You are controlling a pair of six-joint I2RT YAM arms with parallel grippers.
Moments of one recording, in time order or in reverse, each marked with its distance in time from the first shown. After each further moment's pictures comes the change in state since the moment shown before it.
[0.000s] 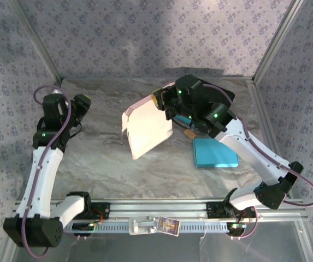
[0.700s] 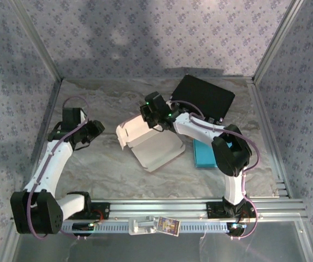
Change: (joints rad) left arm -0.001 0.097 -0.251 -0.073 0.174 0.275; right arm -0.058 0.476 -0.209 0.457 -0.020 -0.018
